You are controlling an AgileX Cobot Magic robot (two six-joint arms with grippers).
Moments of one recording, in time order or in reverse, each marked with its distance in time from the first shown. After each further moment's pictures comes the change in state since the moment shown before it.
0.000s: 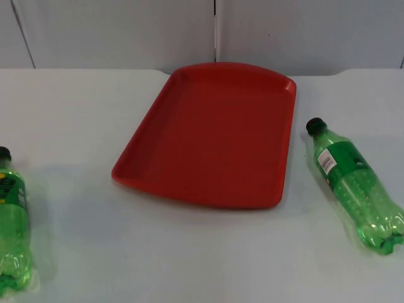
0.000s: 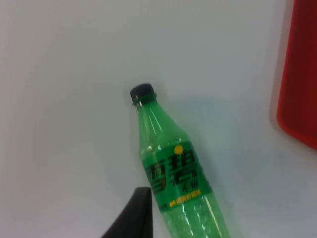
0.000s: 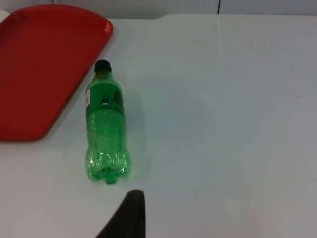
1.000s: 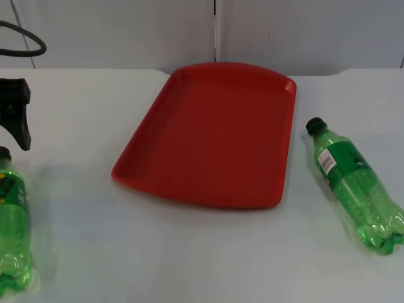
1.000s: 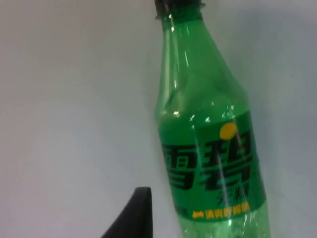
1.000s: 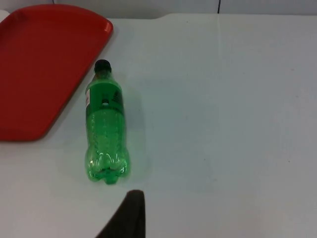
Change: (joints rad) right arm 0.000 0.000 0.000 0.000 0.000 0.000; left arm 0.003 0.589 -0.194 0.056 0.047 -0.174
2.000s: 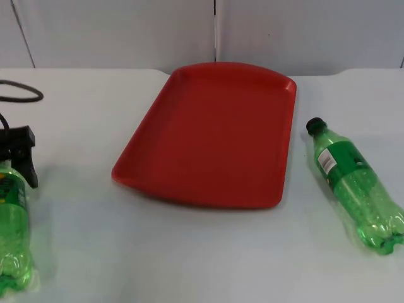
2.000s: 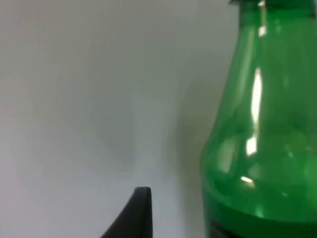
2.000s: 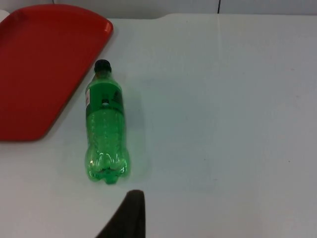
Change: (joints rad) right arm 0.000 0.000 0.000 0.000 0.000 0.000; left arm 0.104 0.246 0.038 -0.157 -0.223 0.095
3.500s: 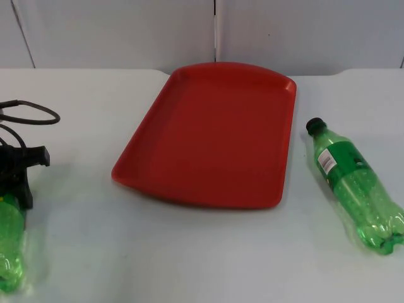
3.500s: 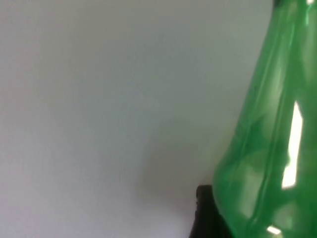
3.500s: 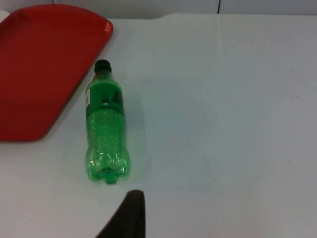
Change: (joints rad) right arm 0.000 0.000 0.000 0.000 0.000 0.000; left arm -0.036 0.083 -0.001 0.019 -0.067 0.011
